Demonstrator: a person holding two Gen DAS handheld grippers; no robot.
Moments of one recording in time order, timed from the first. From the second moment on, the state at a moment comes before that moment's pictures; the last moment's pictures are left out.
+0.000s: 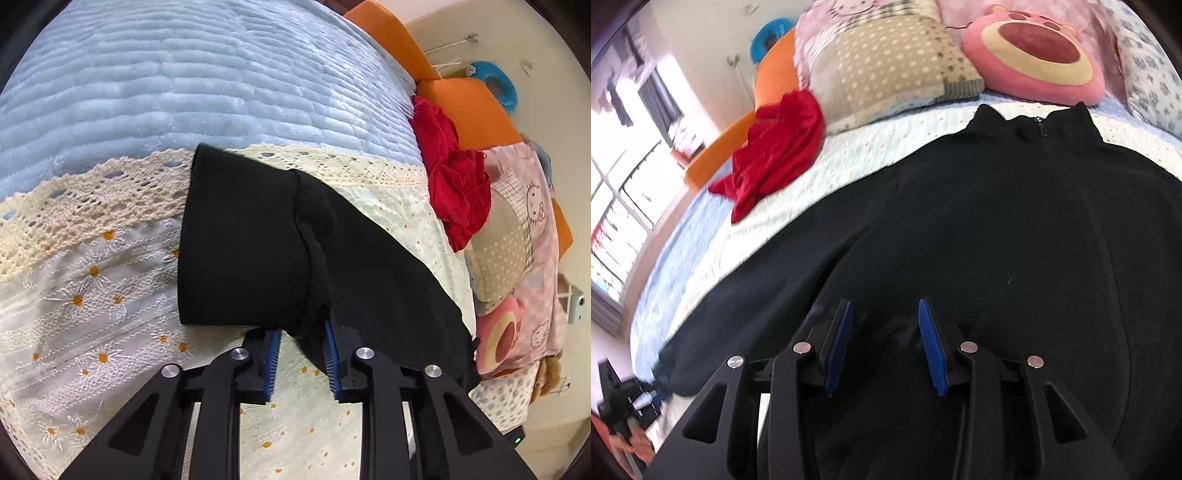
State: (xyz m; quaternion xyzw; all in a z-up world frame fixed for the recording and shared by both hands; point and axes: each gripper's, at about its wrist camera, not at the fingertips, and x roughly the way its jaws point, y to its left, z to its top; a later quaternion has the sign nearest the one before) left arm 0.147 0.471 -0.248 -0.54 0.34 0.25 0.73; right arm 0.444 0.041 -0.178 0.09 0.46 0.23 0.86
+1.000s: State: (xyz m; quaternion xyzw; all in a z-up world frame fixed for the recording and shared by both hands) left arm 0.364 0.333 0.038 -0.22 0.33 0.19 0.90; right arm 0.404 0.085 -0.215 -0.08 0.40 0.19 0.89
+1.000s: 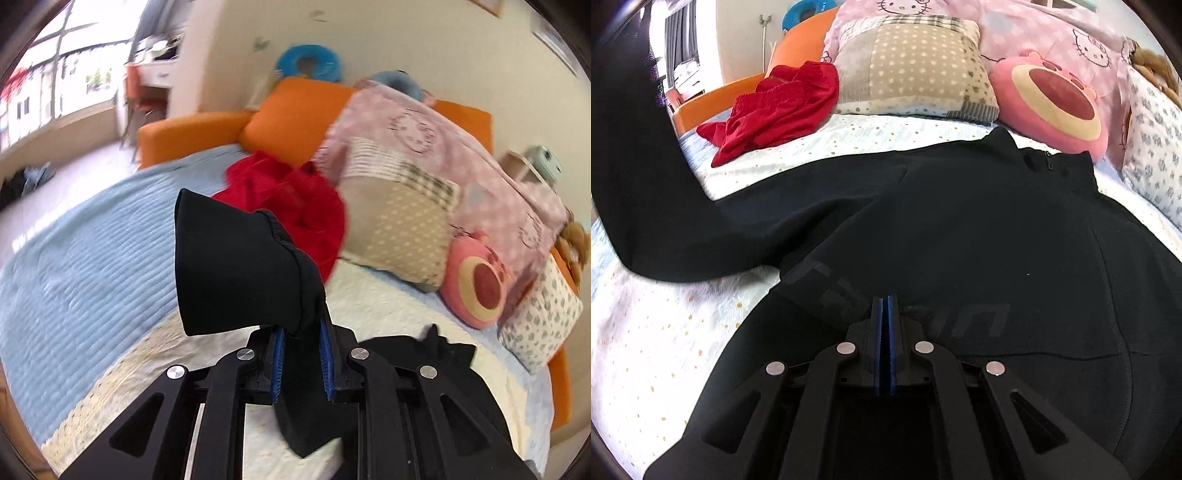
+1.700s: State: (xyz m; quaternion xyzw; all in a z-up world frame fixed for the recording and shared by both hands) left arm 0.493 -0.079 0.065 -0.01 0.33 -0.01 0.94; right arm 0.401 0.099 -0.220 -0.12 0.39 0.17 0.90
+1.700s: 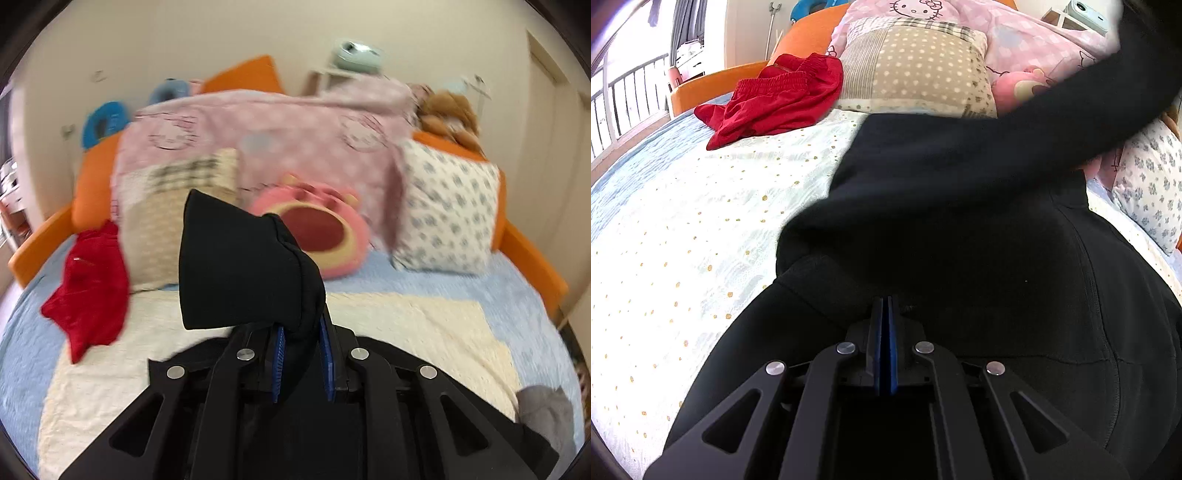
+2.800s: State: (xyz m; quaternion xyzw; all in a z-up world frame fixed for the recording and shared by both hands) left arm 0.461 -0.286 -0.182 0.21 0.44 -0.09 0.87; right arm 0.398 0.105 -0.222 -0.14 0.39 0.16 0.90
